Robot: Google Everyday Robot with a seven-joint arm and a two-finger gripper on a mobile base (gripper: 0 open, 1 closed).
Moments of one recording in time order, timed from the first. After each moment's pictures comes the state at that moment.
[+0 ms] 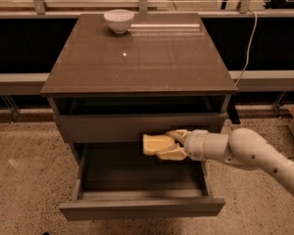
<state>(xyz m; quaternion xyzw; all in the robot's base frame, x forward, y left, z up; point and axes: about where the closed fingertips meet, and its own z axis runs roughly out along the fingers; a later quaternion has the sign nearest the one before) 0.575 -0.086 0.629 -0.44 0.72 0.26 0.47</state>
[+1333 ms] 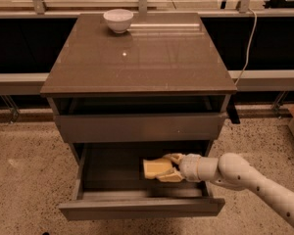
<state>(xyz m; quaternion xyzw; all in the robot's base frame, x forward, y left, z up) 0.562 -0.087 0.497 -0.48 0.70 0.25 0.46</state>
